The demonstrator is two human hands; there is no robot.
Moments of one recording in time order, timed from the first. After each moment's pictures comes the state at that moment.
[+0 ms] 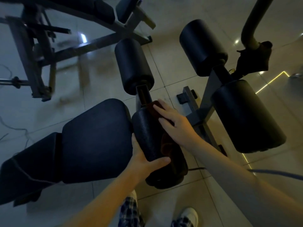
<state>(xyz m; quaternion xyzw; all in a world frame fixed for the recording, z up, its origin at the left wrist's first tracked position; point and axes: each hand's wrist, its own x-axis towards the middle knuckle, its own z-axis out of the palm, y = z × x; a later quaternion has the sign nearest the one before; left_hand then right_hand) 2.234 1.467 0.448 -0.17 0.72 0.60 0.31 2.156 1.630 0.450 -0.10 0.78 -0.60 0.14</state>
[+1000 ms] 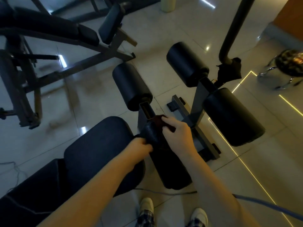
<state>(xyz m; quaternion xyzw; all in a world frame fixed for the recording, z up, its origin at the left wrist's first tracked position) 2.163 1.431 0.536 -0.09 0.77 0.46 0.43 2.176 1.574 0.523 0.13 0.82 -0.56 0.02</state>
